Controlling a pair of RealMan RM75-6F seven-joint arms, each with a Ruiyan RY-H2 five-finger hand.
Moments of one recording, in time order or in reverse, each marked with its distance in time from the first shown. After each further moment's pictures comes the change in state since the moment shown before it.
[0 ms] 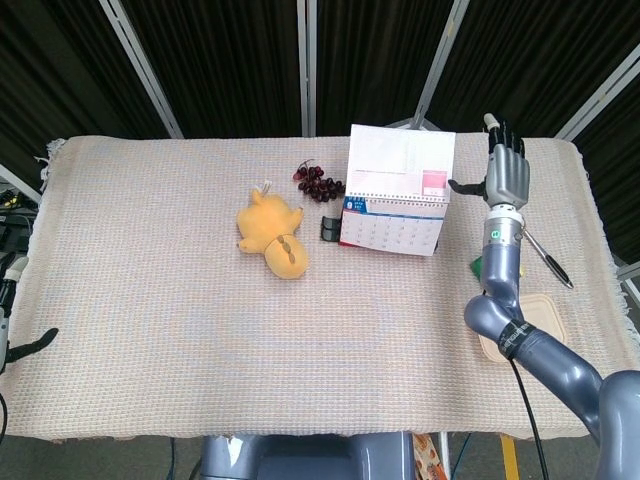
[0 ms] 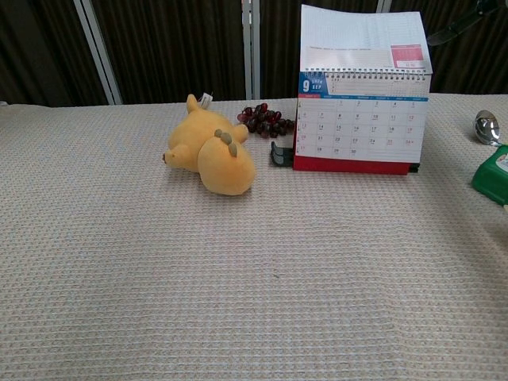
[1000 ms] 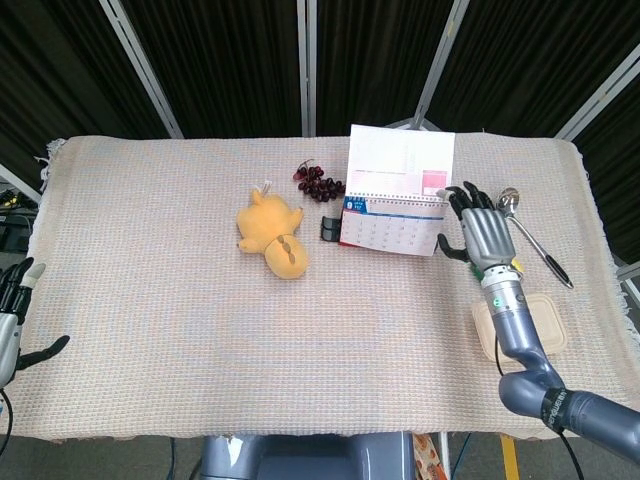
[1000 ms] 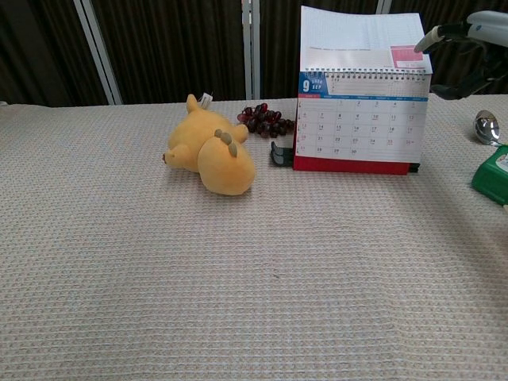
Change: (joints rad) left arm 0.004 0.012 0.035 -0.024 0.069 0.015 -0.010; right arm -0.205 0.173 -0.220 -0.438 -0.306 0.075 -0.033
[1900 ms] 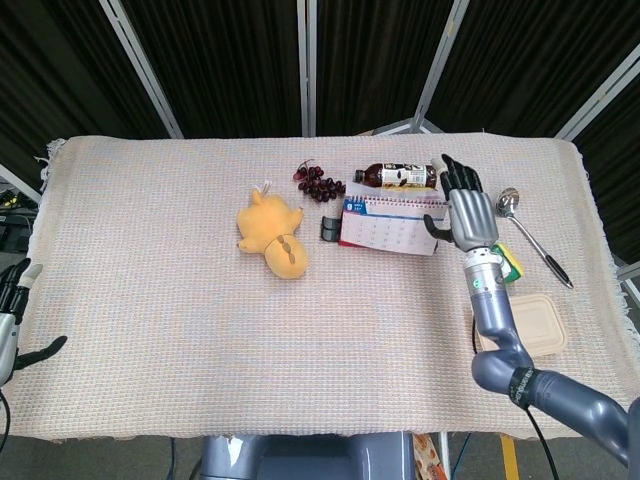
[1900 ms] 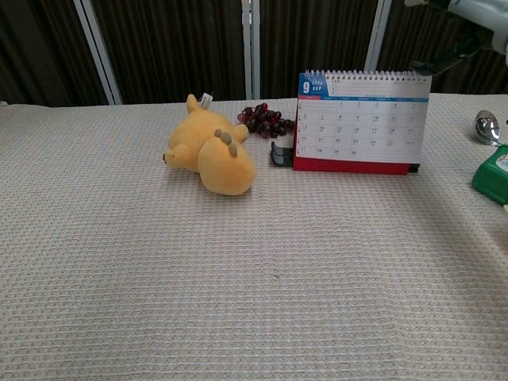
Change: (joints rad) left arm -0.001 -0.005 -0.001 0.018 -0.013 -0.010 -0.009; right arm 0.058 -0.103 0.067 0.139 -0.026 0.048 0.038
